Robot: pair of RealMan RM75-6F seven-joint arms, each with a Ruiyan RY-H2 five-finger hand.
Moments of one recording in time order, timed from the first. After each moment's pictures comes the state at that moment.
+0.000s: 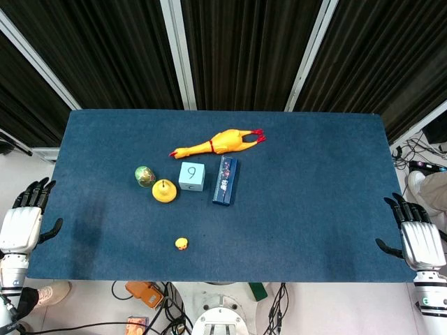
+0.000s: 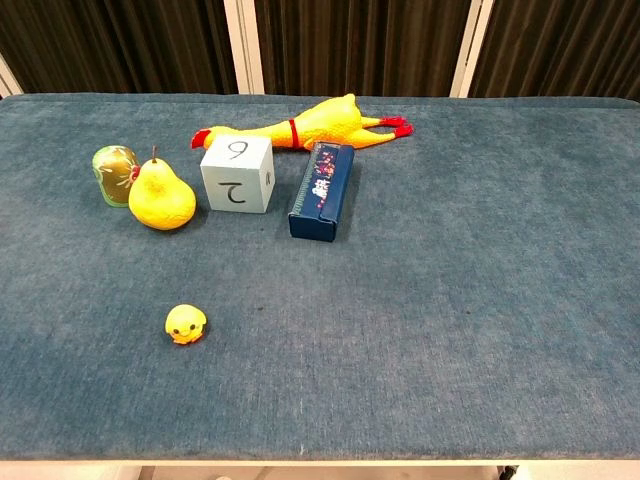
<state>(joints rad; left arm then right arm) -0.13 -1.20 -0.07 -1.49 1.42 1.42 0.01 0.08 -1.11 0.06 -1.65 -1.45 1.44 -0.10</state>
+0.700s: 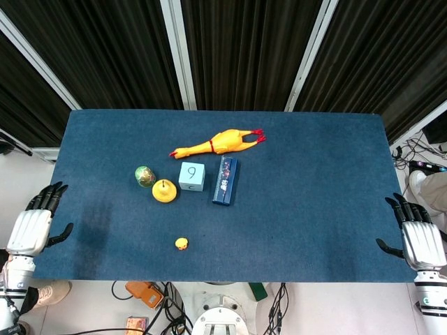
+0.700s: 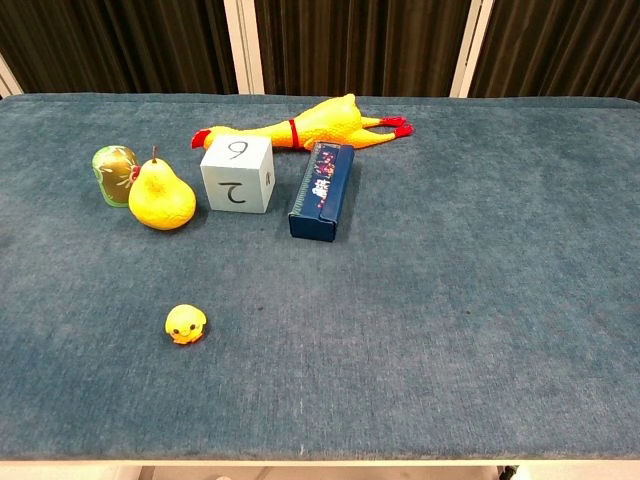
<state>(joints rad) -0.14 -1.17 -0.04 -1.54 1.48 1.39 -0.07 0.08 -1.11 0.06 -1.65 -1.44 1.44 -0.09</state>
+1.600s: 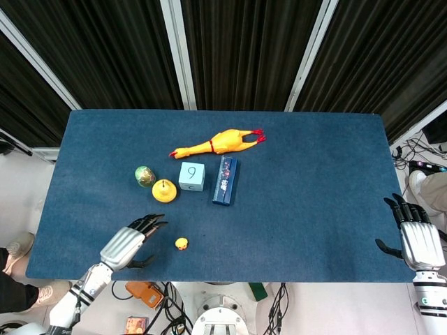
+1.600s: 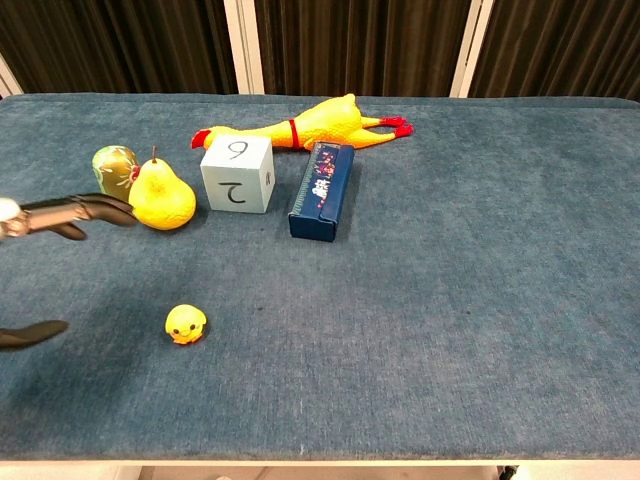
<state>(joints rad) -0.33 -1.33 0.06 -1.76 1.64 1.10 0.02 0.08 -1.12 0.06 -1.65 -1.45 1.44 -0.11</state>
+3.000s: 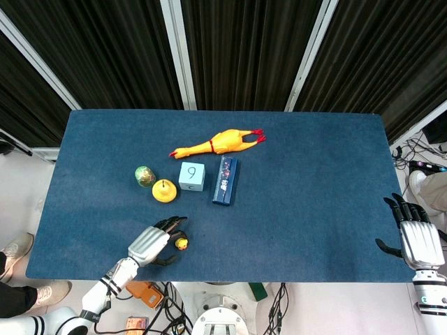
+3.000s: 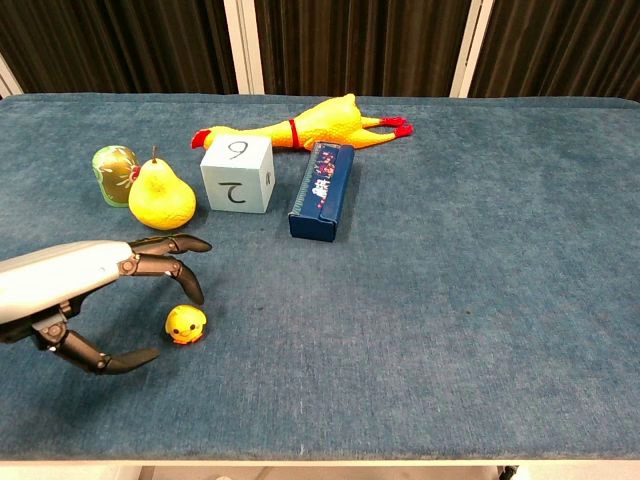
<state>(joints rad) -0.43 -1.53 0.06 -1.58 1.56 1.04 0.02 0.08 -1.11 0.06 -1.66 -1.43 1.42 -0.12</state>
